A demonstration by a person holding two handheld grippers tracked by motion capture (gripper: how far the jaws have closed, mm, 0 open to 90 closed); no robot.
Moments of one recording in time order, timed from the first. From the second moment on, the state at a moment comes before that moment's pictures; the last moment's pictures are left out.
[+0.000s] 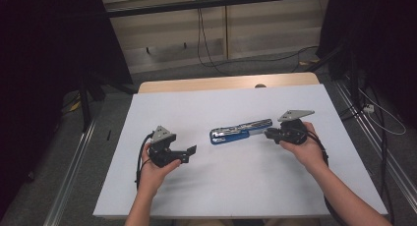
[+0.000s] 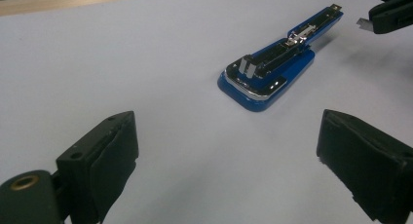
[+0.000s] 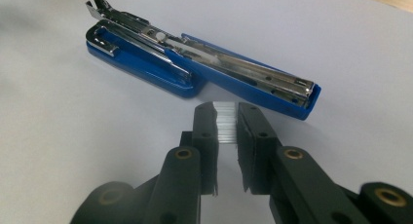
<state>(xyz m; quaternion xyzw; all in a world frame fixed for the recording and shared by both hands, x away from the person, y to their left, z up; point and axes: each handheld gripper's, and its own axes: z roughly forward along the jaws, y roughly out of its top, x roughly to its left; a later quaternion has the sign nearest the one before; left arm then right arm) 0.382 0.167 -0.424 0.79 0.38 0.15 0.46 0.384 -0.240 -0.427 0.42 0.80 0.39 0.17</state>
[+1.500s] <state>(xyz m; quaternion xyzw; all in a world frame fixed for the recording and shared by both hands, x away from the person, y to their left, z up) 0.375 0.192 -0.420 0.76 0.40 0.15 0.48 0.415 -0.204 -0.387 0.35 0.82 0.42 0.17</state>
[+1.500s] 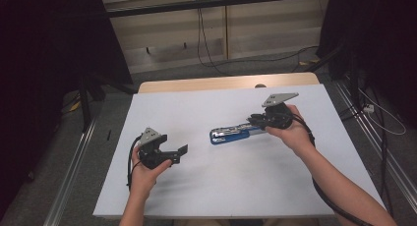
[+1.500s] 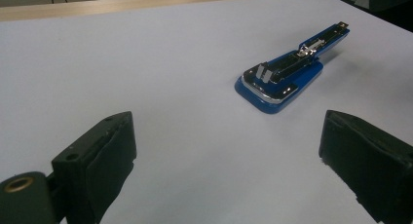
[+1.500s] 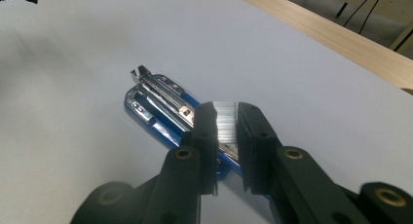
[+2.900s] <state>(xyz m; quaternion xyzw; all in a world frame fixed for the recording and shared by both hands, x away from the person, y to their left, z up) 0.368 0.206 -0.424 0.78 0.39 0.16 0.47 0.431 -0.201 -0.390 0.31 0.83 0.44 0.15</state>
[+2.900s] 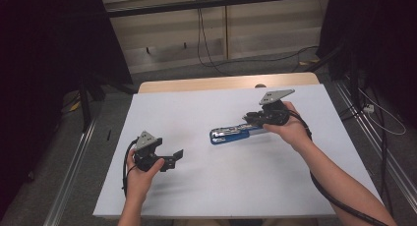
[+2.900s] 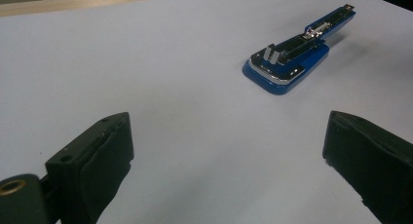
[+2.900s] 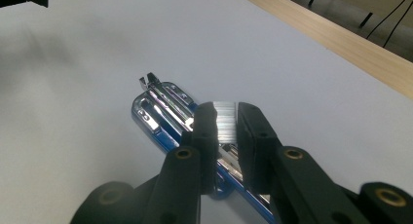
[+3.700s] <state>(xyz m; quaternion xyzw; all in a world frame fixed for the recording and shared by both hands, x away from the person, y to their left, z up) 0.364 0.211 -0.424 0.78 0.39 0.16 0.47 0.443 -0.192 -0.394 0.28 0.84 0.44 0.13</state>
